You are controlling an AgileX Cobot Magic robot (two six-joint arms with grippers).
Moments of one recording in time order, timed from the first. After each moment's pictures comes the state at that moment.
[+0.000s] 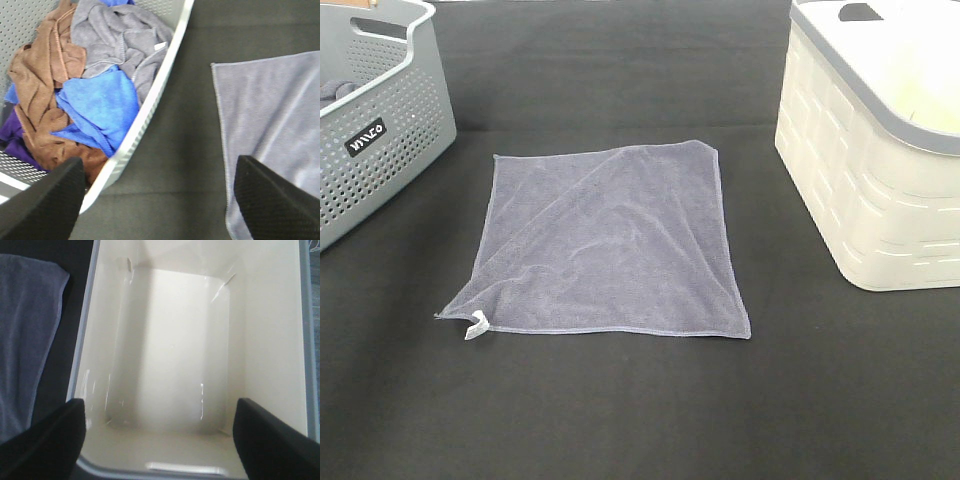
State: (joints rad) left arm -0.10 1.62 -1.81 0.05 1.21 -0.08; right arm 0.02 1.57 -1.73 -0.07 1.21 -0.14
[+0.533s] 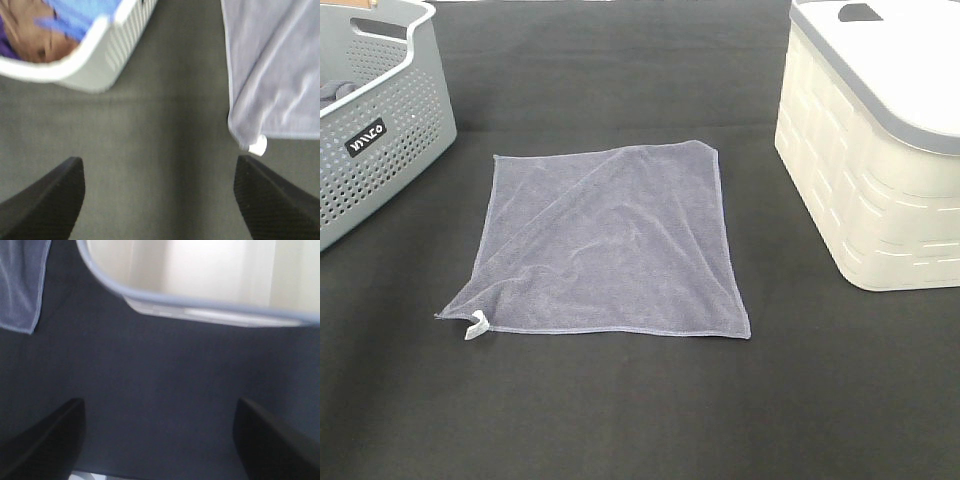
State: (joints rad) left arm -0.10 1.26 -1.28 0.02 1.19 -0.09; right arm 0.02 1.19 -1.14 -0.05 1.18 -0.14
